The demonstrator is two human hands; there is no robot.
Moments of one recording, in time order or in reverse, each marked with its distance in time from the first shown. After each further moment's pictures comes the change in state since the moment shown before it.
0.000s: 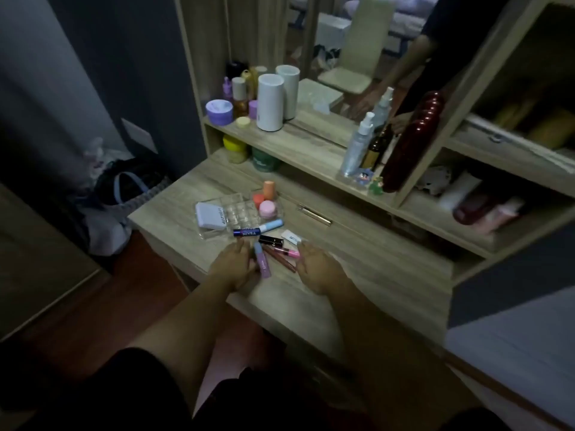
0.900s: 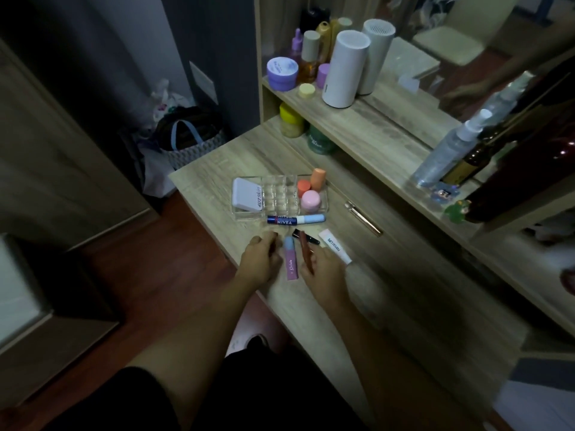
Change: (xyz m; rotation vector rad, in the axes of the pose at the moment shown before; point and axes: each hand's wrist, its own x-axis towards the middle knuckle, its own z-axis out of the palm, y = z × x) left_hand 0.015 0.005 0.020 -0.390 0.196 -0.305; right_hand 0.052 -0.015 0.041 0.377 0.116 -0.018
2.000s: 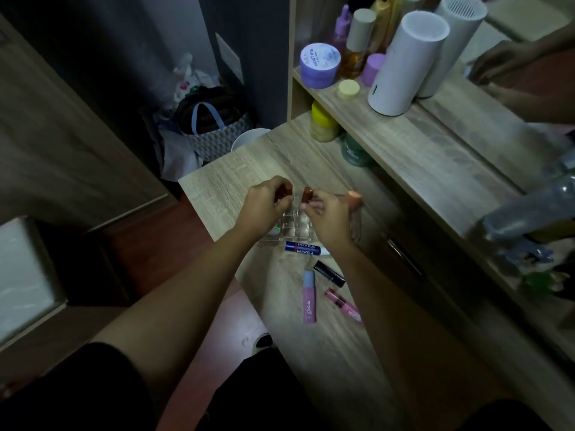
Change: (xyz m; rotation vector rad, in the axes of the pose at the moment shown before) left_hand 0.133 0.007 -0.074 -0.060 0.265 0.184; right_hand 0.172 -0.045 0.009 0.333 -0.059 -0.026
